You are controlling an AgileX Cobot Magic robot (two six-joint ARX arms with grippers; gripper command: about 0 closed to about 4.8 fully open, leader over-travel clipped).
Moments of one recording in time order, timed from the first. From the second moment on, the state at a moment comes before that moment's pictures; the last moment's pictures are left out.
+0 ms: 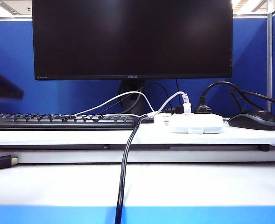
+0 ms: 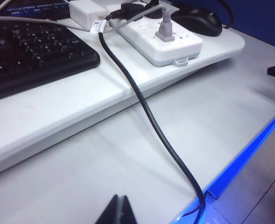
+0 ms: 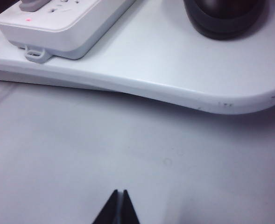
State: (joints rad) left arm -0.69 0.37 0.12 -0.03 0.09 -0.03; right arm 0.30 0.25 0.01 -0.16 -0.07 0.17
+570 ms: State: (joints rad) left arm -0.40 0.12 0.01 0.00 0.04 -0.04; right arm 0.30 0.25 0.01 -0.16 -0.07 0.17
